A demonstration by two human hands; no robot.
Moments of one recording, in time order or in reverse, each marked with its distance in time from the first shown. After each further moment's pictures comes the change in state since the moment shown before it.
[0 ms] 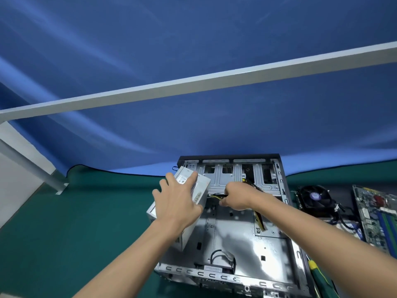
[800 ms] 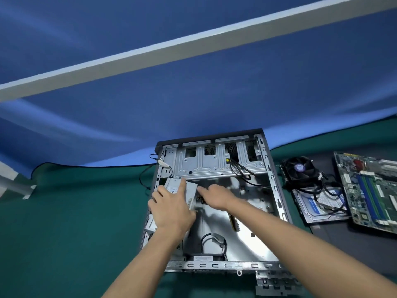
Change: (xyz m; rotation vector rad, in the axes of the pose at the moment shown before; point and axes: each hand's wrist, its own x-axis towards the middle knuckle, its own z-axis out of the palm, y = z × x) left_hand 0.008 0.013 0.086 0.208 -0.185 -0.054; right_hand 0.038 0.009 0.074 0.464 0.007 0.166
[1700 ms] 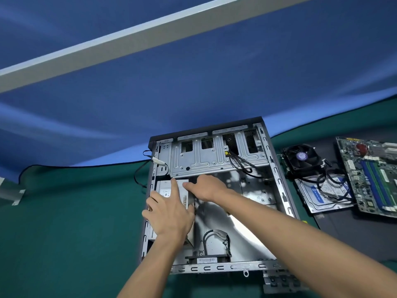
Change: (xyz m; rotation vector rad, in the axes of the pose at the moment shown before) left_hand 0.011 0.000 0.032 -0.034 0.036 -0.141; right_hand 0.031 -0.016 0.007 -0.102 0.018 -0.003
